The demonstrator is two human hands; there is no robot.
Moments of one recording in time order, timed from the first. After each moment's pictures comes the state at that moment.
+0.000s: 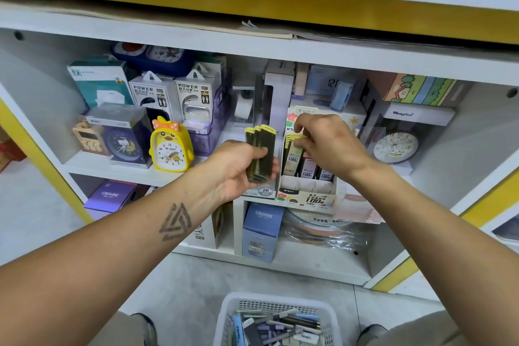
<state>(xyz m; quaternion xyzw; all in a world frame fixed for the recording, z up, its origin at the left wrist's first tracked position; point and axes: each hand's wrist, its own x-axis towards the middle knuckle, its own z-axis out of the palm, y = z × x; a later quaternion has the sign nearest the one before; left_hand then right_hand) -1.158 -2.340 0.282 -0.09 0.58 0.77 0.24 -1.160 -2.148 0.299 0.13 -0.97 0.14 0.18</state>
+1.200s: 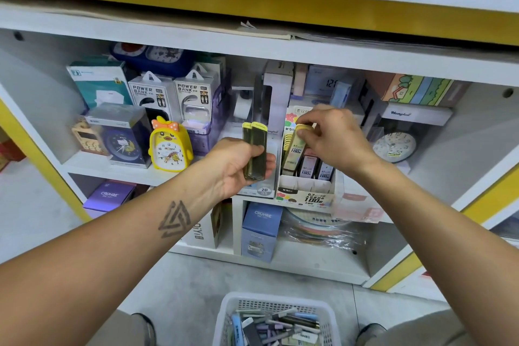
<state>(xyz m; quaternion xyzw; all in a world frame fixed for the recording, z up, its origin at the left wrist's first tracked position) -1.160 -2.339 0.284 -0.10 0.59 0.77 0.22 -1.155 -2.143 0.307 0.11 -0.95 0.21 0.21</state>
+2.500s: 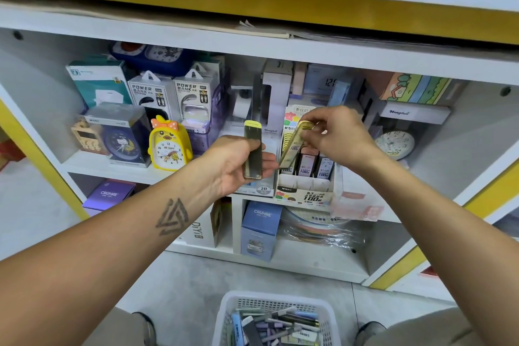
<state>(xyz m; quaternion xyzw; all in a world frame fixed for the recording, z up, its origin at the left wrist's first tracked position) -1.157 -2.340 0.289 -0.10 0.60 0.76 0.22 -1.151 -2.140 0.312 0.05 -0.94 0.30 0.16</state>
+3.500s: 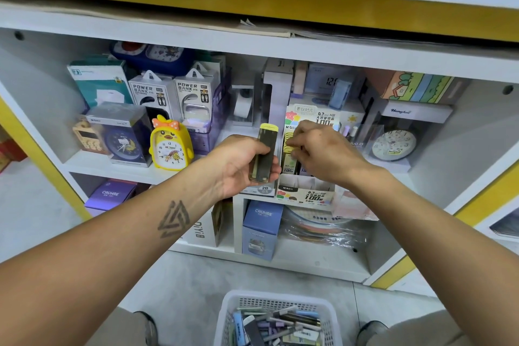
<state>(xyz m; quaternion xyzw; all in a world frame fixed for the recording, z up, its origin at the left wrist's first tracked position) -1.150 -2.338 0.295 -0.06 0.61 0.75 0.26 -1.149 -2.150 0.292 0.16 -0.98 0.10 0.10</state>
